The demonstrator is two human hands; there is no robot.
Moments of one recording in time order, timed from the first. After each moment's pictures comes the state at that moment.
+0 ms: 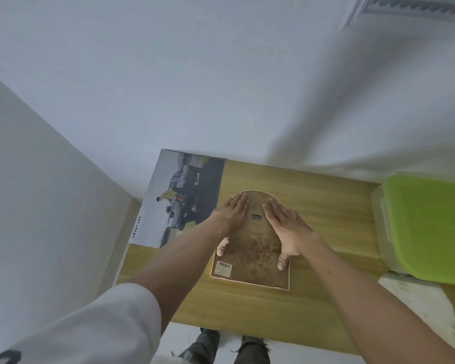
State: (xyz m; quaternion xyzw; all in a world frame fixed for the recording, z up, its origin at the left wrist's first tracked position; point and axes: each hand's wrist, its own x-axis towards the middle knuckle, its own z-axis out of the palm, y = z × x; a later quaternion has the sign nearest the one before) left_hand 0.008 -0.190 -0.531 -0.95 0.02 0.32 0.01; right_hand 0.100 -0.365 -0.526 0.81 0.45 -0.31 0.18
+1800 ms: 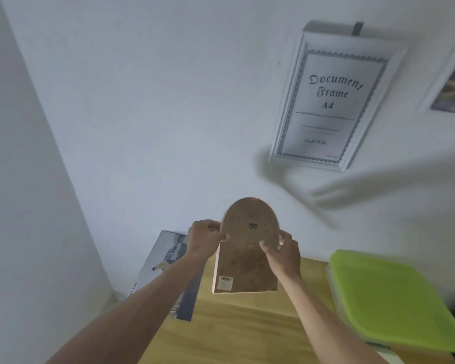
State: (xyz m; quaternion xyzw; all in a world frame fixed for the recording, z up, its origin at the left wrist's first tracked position) left_hand -0.050 -0.208 -0.339 -0.73 -0.33 -0.20 -0.55; right_hand 0.048 -0.383 -0.351 0.86 0.11 -0.10 -0.49
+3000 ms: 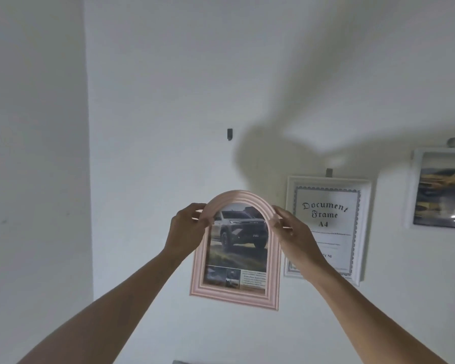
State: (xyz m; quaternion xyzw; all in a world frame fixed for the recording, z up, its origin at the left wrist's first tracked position) left_hand -0.083 -0.127 -0.066 -0.79 -0.19 -0.45 -0.37; right_hand 0.061 -0.333 -0.068 0.71 0.40 0.04 -0.58
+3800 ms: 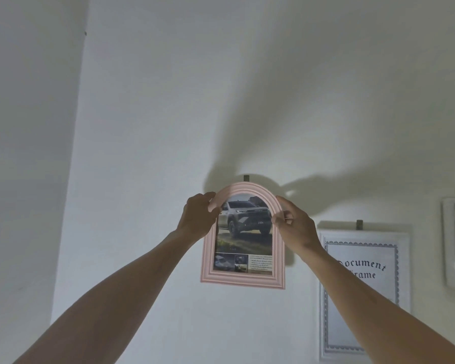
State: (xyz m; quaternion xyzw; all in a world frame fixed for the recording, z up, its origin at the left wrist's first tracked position) left_hand 0.009 0.019 0.061 -0.84 -0.10 -0.50 -0.18; right_hand 0.132 -0.192 0.043 0.72 0.37 0.24 -0.53
